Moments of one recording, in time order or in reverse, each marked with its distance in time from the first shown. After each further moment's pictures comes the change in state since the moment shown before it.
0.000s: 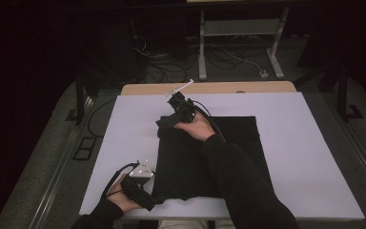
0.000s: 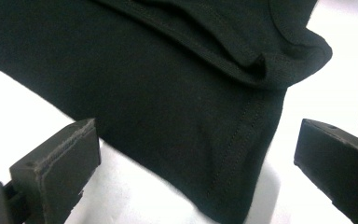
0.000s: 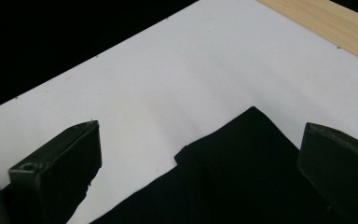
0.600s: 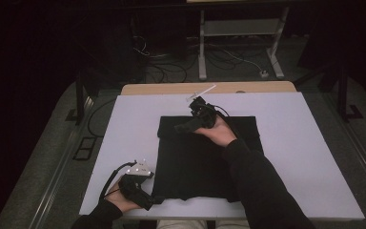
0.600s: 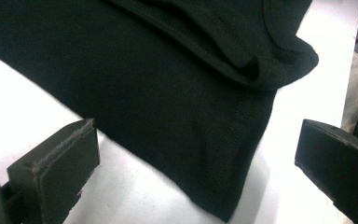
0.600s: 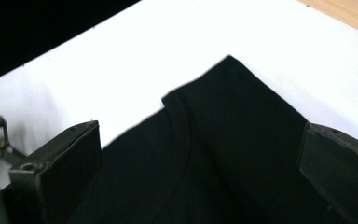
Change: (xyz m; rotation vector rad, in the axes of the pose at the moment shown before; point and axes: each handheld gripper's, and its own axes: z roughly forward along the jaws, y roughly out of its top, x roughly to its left) left arm 0.003 -0.002 -0.005 -0.005 -0.033 -0.057; right arm -0.016 -0.038 -0.046 0.019 0.004 0.032
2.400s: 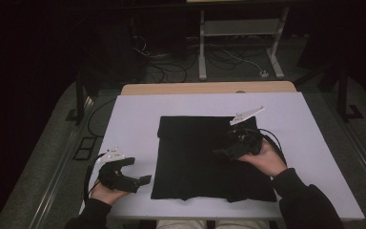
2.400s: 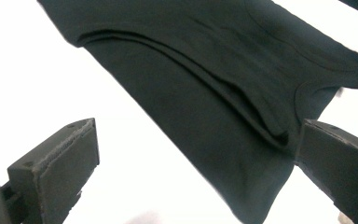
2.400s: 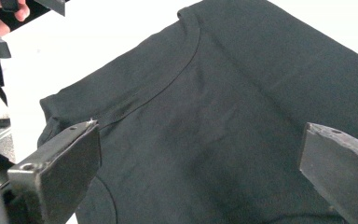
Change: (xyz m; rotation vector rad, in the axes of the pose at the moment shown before) left arm 0.019 -0.001 -0.055 -0.234 0.158 -0.203; right arm 0.009 -0.099 -0.103 0.021 0.006 0.013
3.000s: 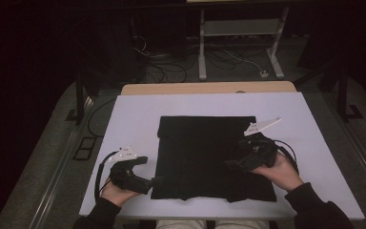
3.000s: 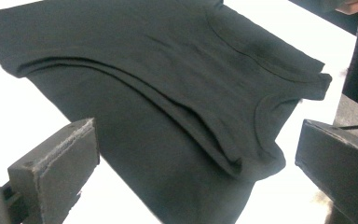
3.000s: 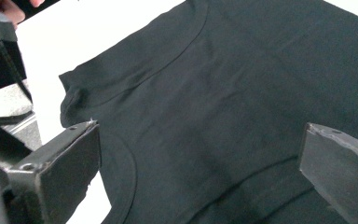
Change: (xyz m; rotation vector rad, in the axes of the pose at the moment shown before) left arm -0.025 0.019 0.014 -0.014 -0.075 0.035; right arm 0.008 -0.035 -0.027 -0.011 0.009 0.023
